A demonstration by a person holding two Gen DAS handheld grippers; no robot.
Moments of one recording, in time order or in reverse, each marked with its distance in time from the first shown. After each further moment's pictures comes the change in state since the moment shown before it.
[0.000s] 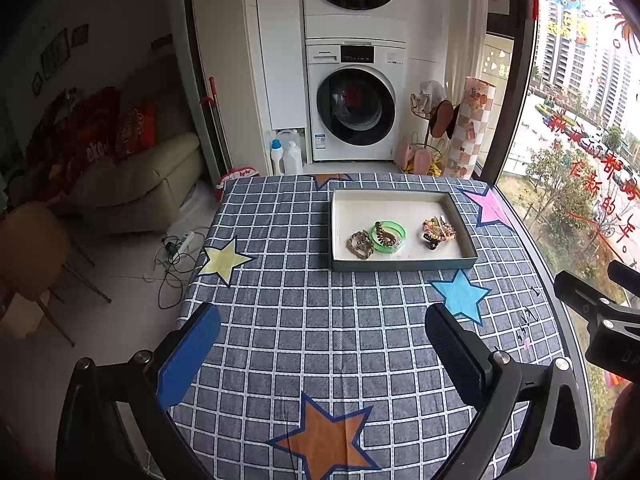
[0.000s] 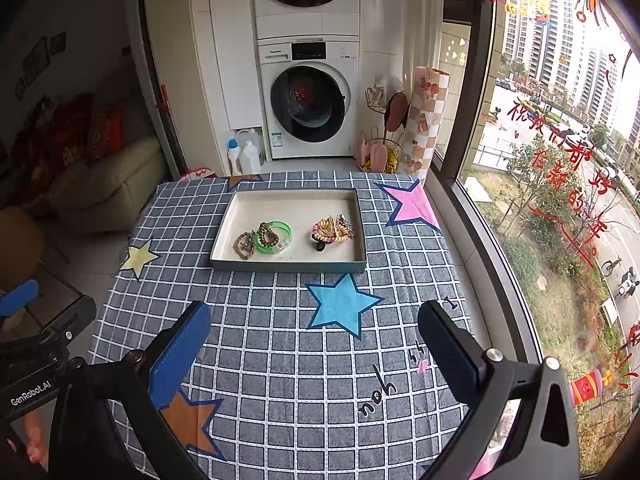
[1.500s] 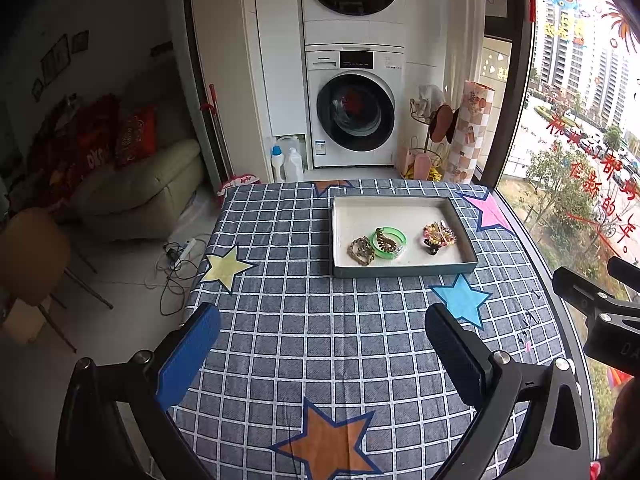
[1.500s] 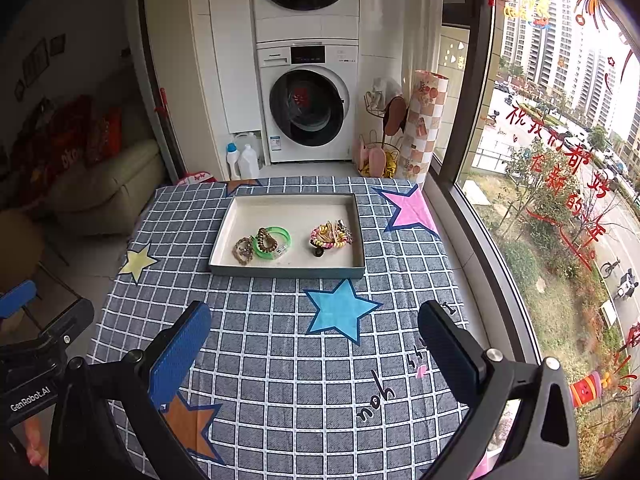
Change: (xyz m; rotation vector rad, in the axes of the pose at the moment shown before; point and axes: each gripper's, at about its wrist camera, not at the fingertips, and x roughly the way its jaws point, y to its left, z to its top) left arm -0.004 -0.001 0.005 0.020 -0.023 0.009; right arm -0.001 0.006 0.005 0.008 -0.012 -0.012
